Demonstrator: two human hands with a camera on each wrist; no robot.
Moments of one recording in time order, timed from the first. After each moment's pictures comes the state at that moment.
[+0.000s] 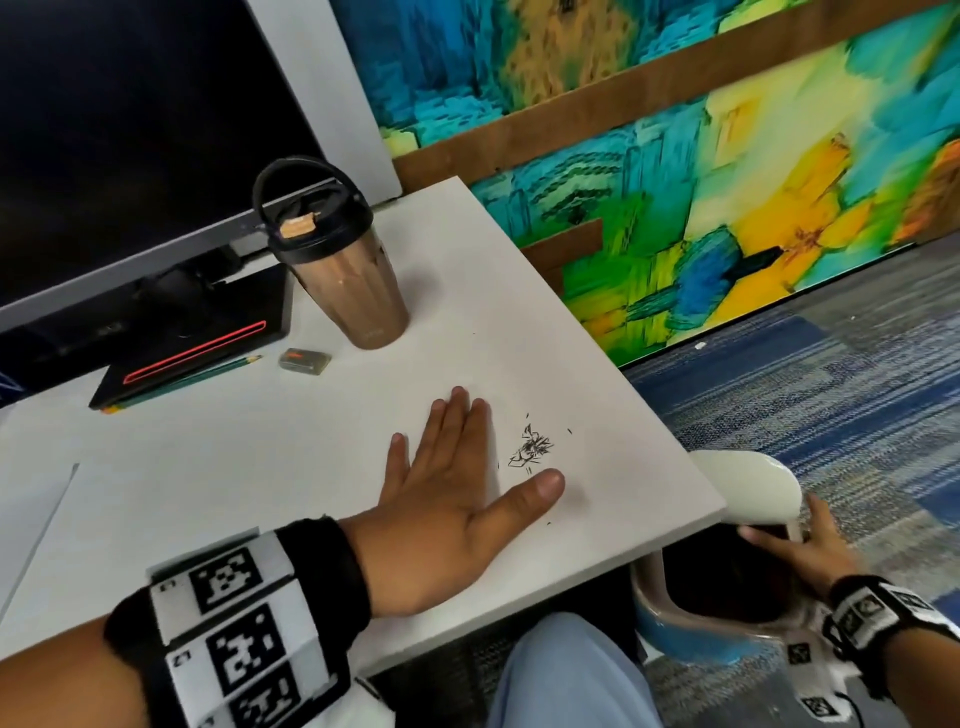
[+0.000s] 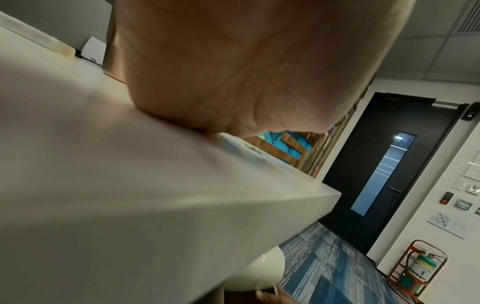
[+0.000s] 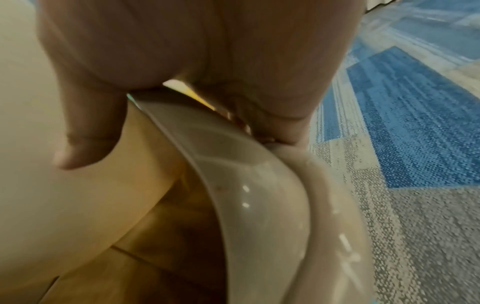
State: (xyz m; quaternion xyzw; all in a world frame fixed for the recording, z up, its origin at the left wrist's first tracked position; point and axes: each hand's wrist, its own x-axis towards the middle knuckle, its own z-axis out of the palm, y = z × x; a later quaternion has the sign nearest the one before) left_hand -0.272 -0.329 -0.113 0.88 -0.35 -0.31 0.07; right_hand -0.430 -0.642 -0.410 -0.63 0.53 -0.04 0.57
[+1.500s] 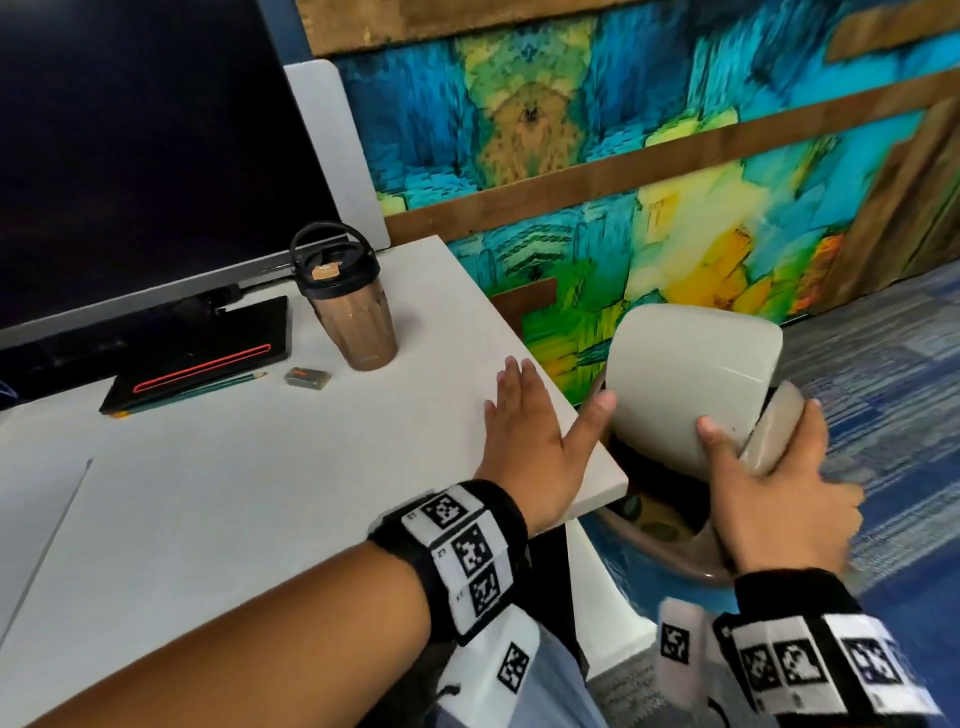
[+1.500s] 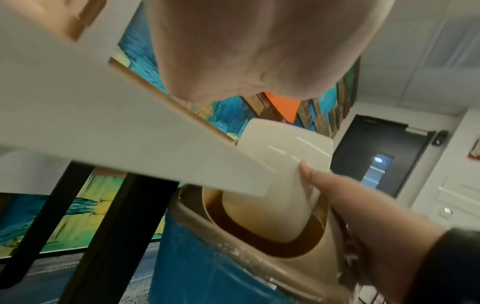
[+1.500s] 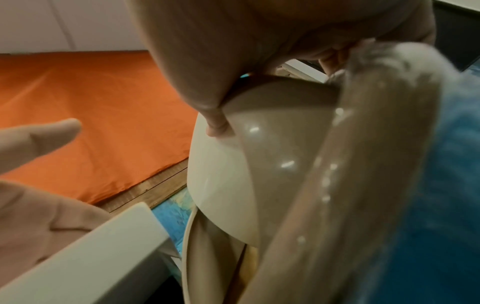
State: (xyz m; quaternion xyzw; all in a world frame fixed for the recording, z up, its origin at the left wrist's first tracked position) left_hand -0.327 -0.399 -0.103 0.87 -0.33 -0.19 0.31; right_hand -0.452 -0.530 -0.163 -0.67 0.60 -0.28 0.33
